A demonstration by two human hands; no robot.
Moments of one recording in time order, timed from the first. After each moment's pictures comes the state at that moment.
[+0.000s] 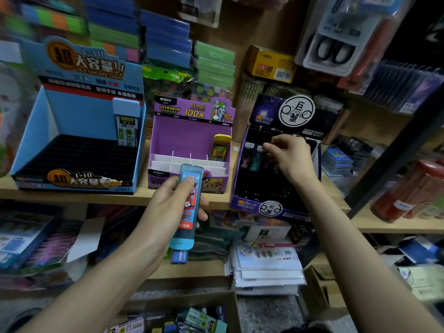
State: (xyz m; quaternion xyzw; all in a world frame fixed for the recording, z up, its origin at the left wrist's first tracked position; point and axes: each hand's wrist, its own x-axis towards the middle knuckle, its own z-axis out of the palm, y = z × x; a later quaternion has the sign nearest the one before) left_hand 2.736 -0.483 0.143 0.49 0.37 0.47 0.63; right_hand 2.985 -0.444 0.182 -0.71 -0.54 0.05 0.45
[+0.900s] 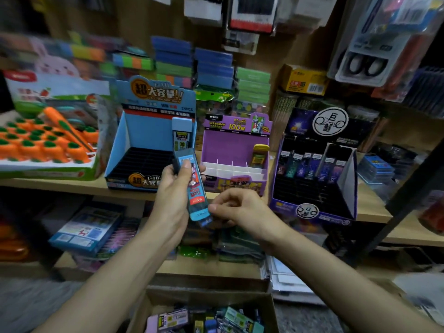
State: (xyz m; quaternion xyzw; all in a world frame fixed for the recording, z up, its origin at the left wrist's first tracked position) left_hand 2.684 -0.475 0.171 0.37 0.34 0.62 0.60; right_hand 2.811 -0.514 0.168 -0.55 -0.57 0.46 0.40
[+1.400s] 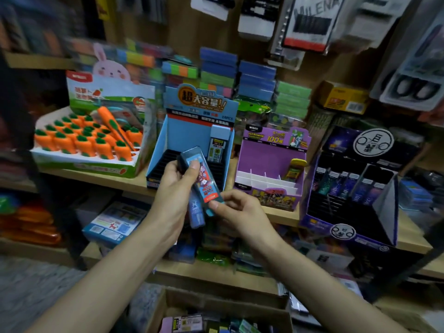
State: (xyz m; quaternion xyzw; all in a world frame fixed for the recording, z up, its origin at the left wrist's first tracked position) left_hand 2.621 -0.460 0.172 0.39 0.35 0.64 0.55; right_hand 2.749 -0.491 0.155 -0.48 -0.55 0.49 0.47
